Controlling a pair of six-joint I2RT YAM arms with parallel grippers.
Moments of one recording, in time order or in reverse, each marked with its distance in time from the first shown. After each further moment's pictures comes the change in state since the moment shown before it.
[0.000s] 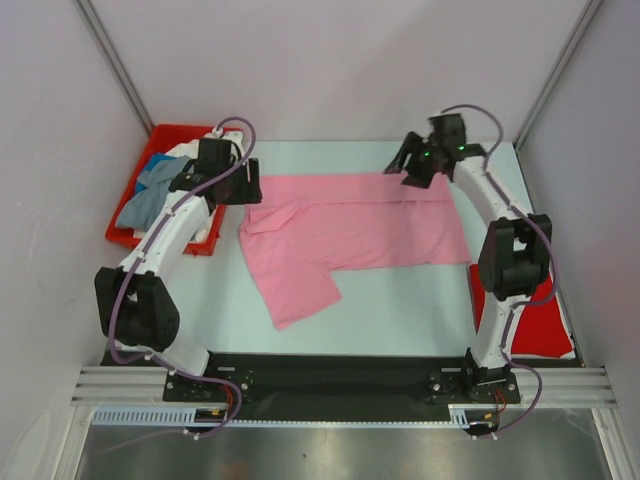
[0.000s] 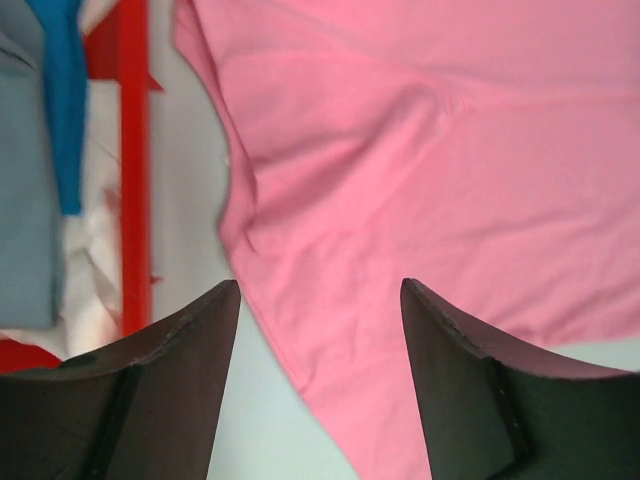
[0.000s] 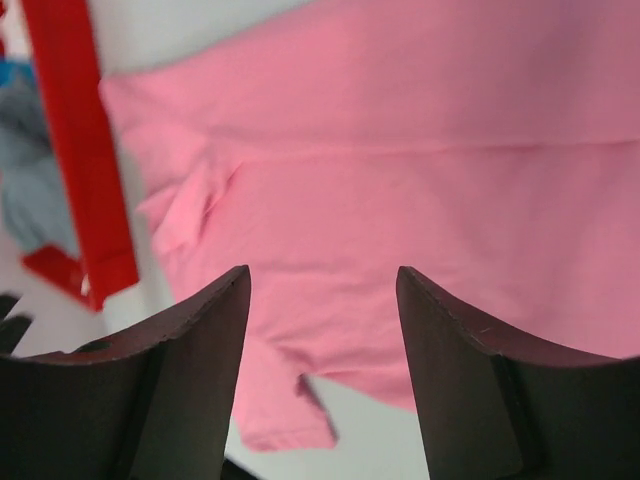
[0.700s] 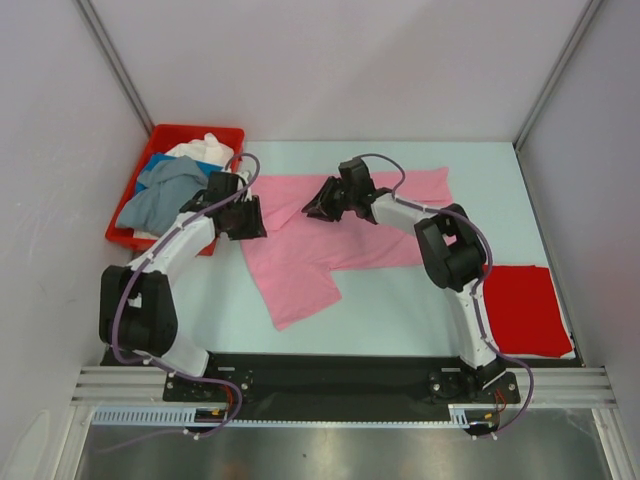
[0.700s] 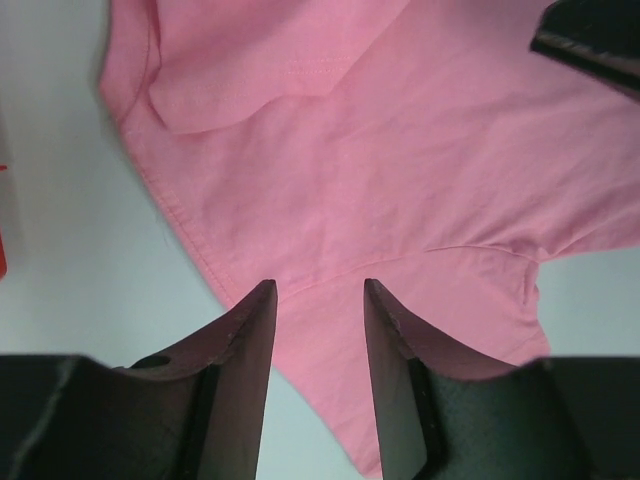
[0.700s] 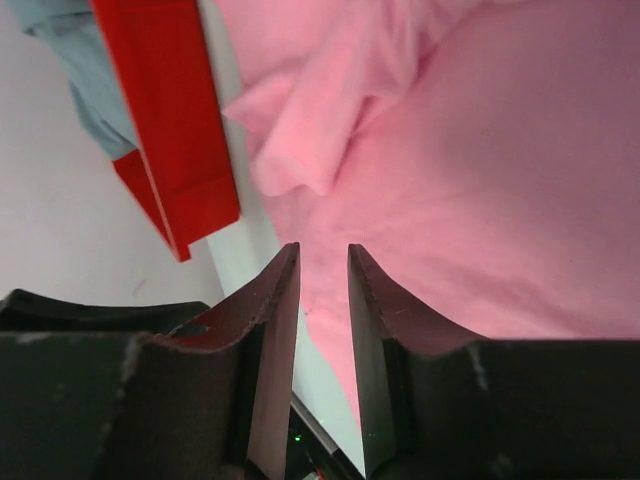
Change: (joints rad) left arm 0.002 -0.059 -0.317 0.057 0.156 -0.101; right arm 0.447 0.239 -0.182 0.622 -0.093 0.520
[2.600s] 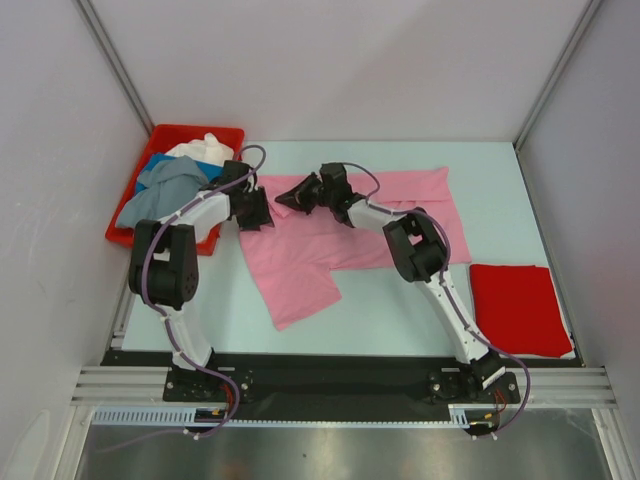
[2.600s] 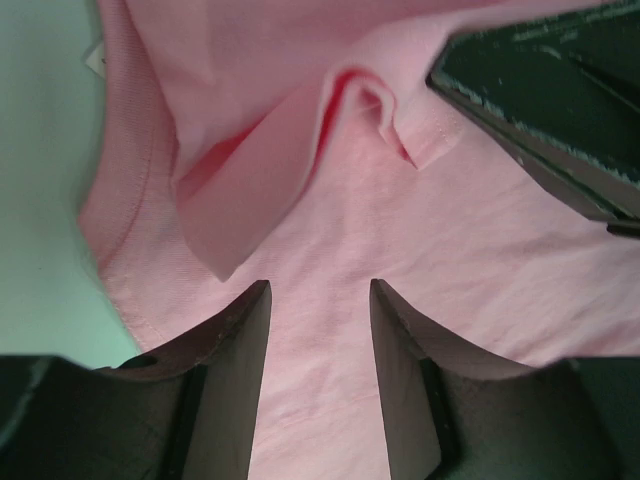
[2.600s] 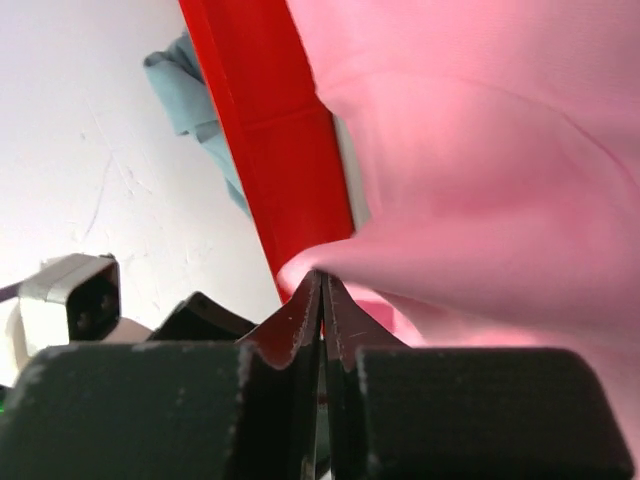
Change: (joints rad) left arm 0.027 0.352 0.201 0.070 0.003 -0.110; right arm 0.058 0.388 0.362 0.278 -0.093 0.383
